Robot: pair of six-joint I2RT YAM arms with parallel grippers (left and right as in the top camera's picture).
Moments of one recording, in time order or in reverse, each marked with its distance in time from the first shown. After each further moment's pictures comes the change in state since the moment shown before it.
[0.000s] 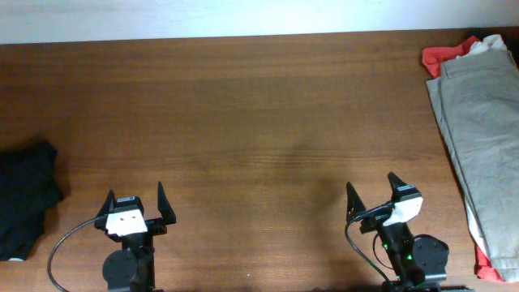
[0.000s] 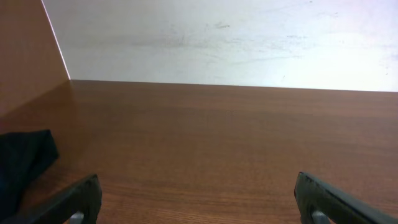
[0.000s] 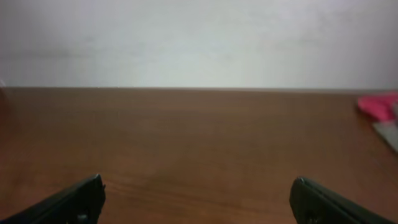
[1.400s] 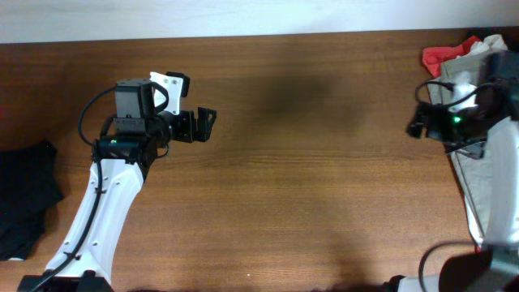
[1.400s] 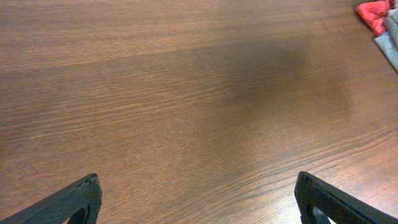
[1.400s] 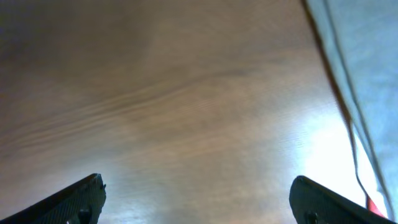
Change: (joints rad) left arm -0.142 1.465 1.096 -0.303 0.454 -0.001; right arm -0.383 1.604 1.580 -1.253 0.044 -0.056
